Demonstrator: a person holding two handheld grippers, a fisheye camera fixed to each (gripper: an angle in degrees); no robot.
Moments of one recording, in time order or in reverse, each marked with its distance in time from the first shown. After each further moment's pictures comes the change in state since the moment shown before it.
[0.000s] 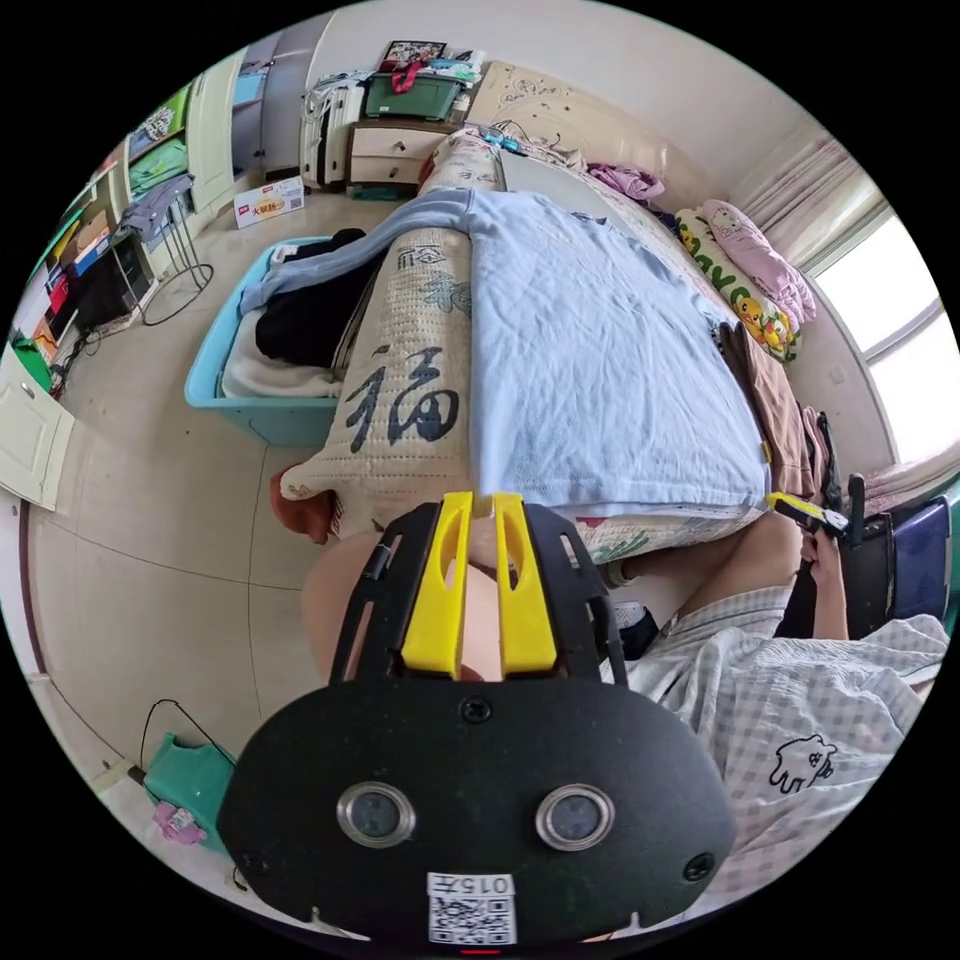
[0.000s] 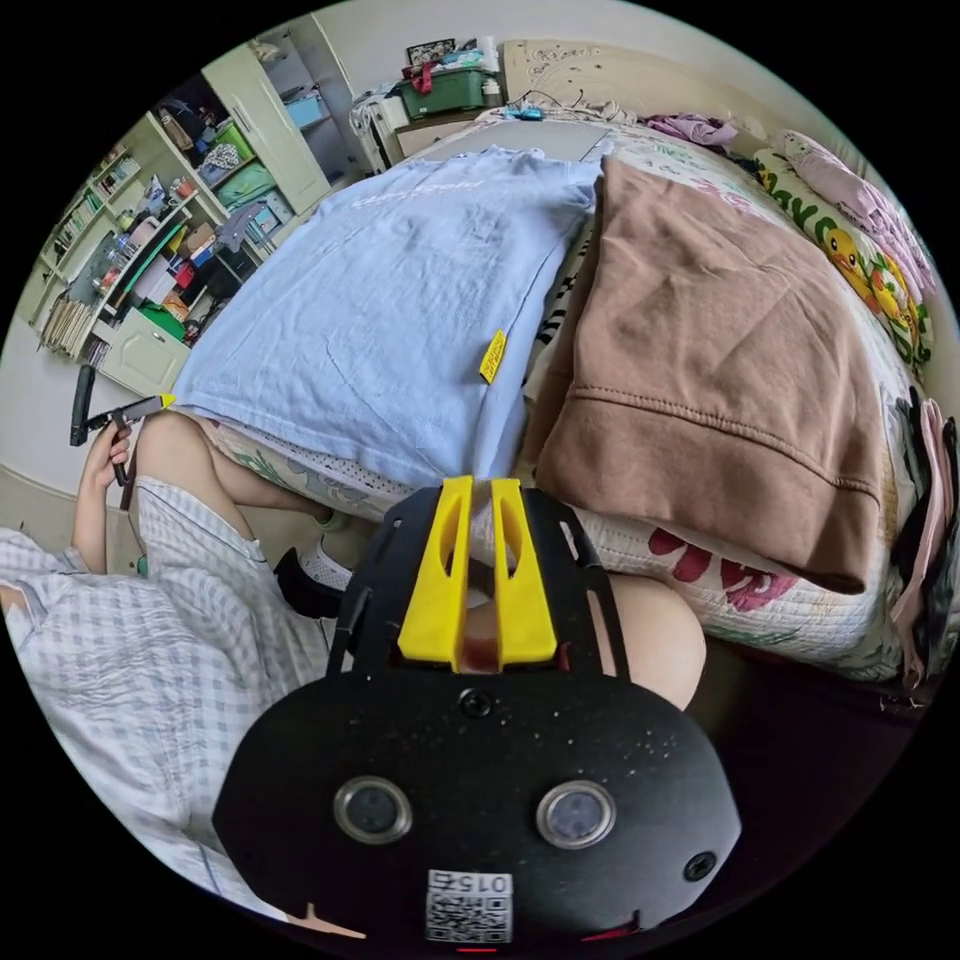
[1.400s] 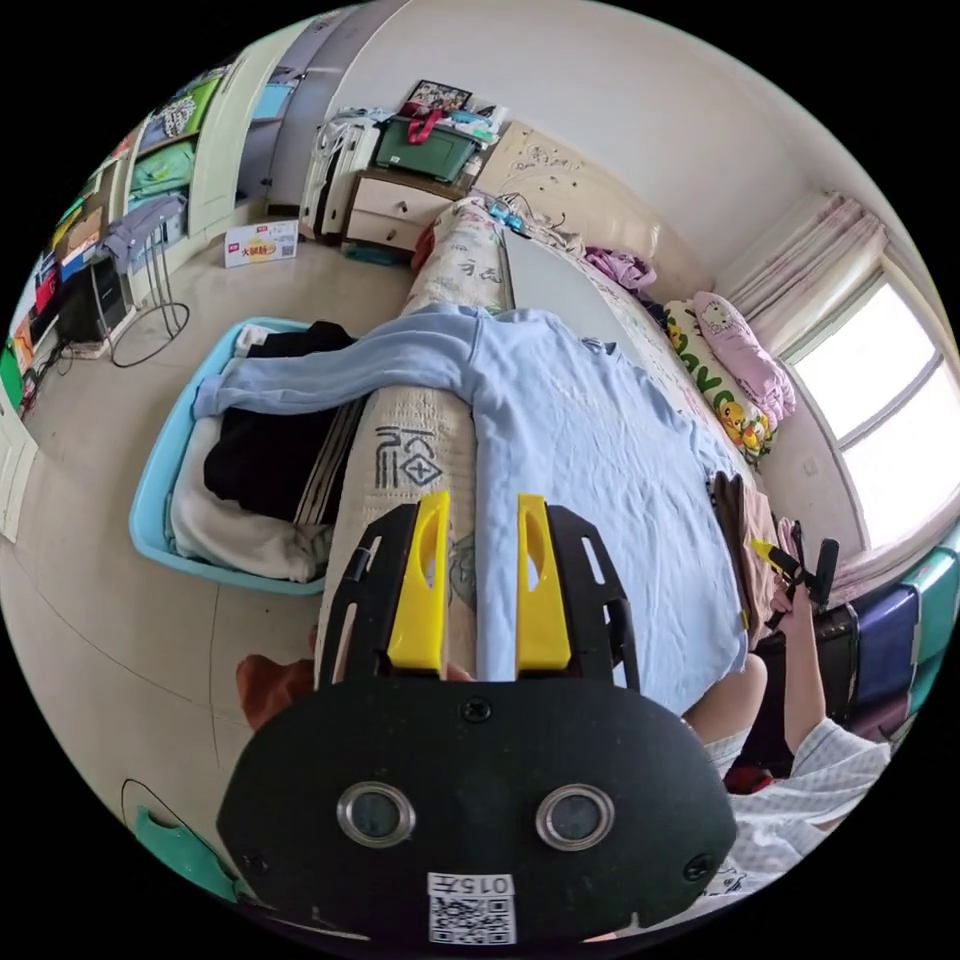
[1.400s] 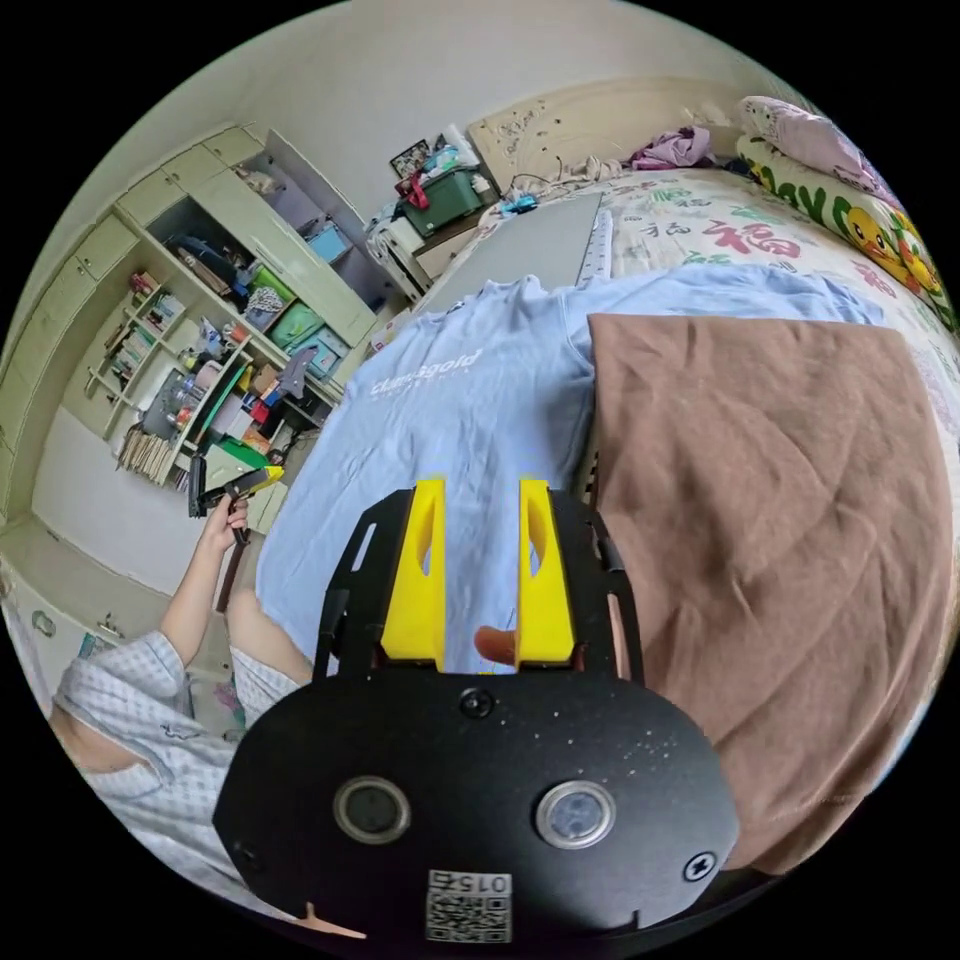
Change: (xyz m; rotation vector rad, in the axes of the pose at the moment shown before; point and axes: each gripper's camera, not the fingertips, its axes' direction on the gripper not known) left arm -0.068 -0.231 0.102 0.123 0.138 -0.082; right arm -0.013 -0.204 -0.076 0.177 -0.276 0.170
